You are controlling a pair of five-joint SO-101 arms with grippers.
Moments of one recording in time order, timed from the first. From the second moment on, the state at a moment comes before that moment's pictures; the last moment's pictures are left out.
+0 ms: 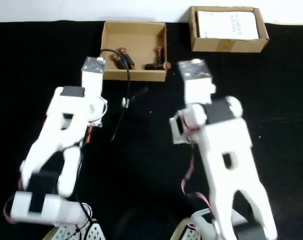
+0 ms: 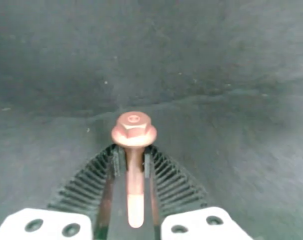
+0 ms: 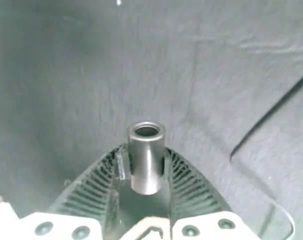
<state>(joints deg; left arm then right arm) -0.4 -6.5 25.4 64.0 -2.8 -22.5 -28.7 15.0 92.0 -4.2</state>
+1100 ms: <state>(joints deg) 23.1 -65.9 34.2 55.8 11.0 -40.0 -90.0 96.2 4.0 -0.8</state>
